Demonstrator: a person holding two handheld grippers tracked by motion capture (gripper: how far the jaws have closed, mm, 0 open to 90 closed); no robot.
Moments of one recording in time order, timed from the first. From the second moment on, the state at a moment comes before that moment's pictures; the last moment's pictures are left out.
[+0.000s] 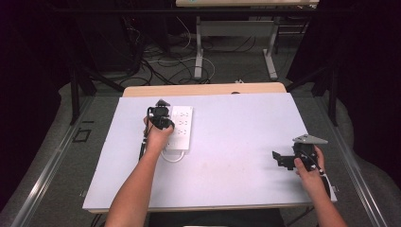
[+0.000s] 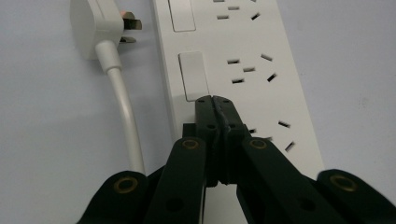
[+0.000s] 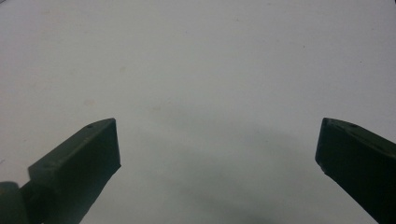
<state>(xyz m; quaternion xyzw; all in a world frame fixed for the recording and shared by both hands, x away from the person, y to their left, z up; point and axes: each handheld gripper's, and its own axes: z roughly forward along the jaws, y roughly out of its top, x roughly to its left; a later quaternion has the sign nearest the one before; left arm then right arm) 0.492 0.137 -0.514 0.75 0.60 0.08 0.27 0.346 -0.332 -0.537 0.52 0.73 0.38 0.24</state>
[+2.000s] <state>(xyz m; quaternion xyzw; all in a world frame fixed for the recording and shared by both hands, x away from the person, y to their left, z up) 0.518 0.135 -0.479 0.74 0.60 0.10 0.27 0.347 -0.332 -0.538 0.52 0.73 0.38 0.24</state>
